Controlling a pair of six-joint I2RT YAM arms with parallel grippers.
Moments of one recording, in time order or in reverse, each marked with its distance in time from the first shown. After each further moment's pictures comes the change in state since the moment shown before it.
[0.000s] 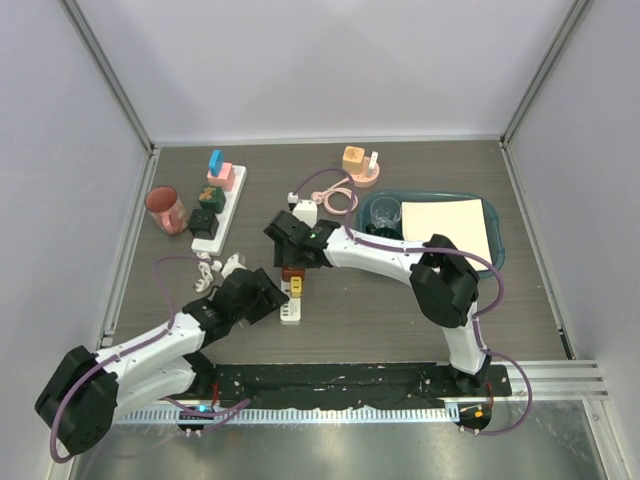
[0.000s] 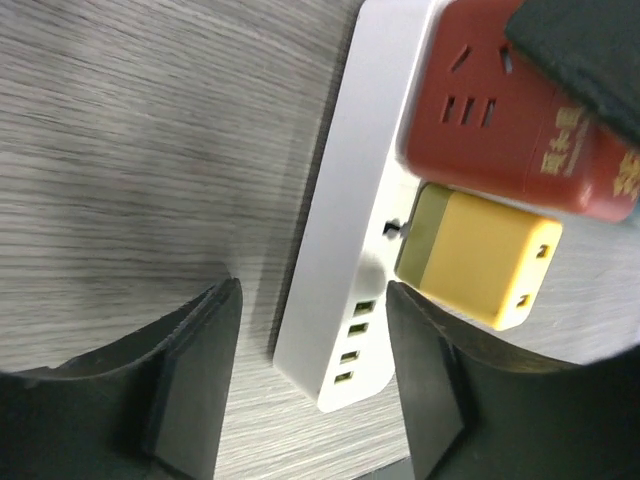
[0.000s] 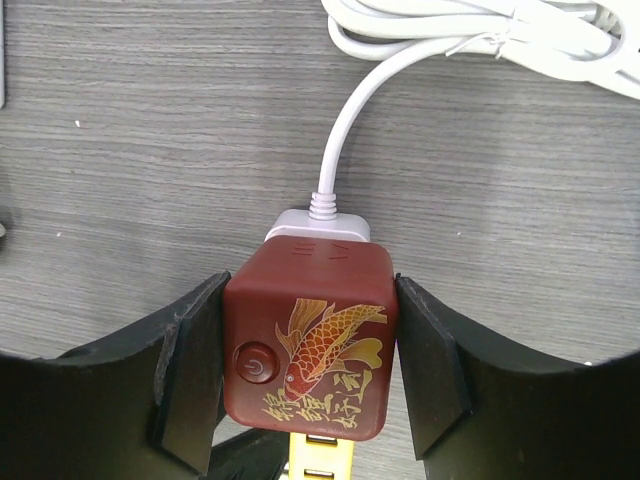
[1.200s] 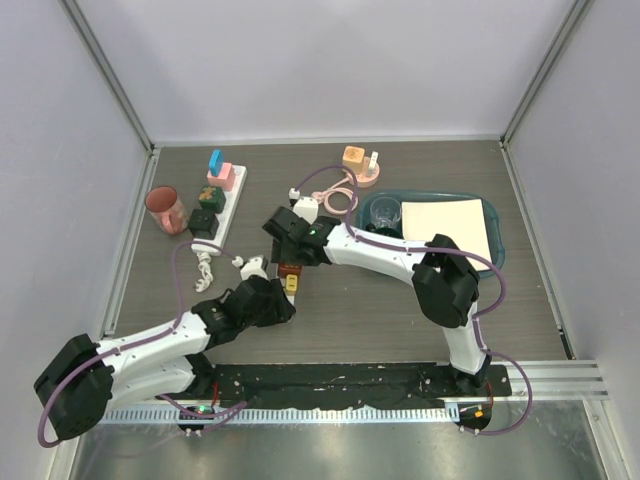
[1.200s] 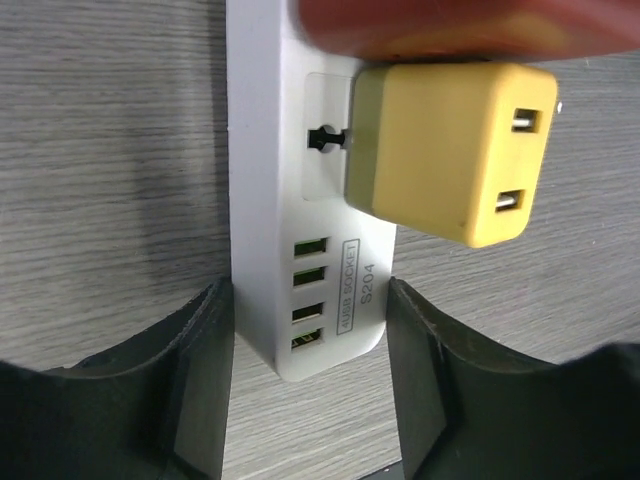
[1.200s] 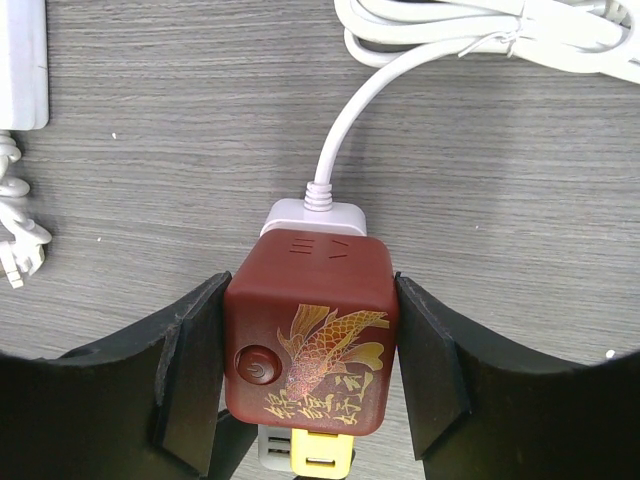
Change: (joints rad) left arm -0.161 0.016 0.050 -0.067 -0.070 0.246; right arm -0.002 -0.008 0.033 -0.028 -0.013 0.071
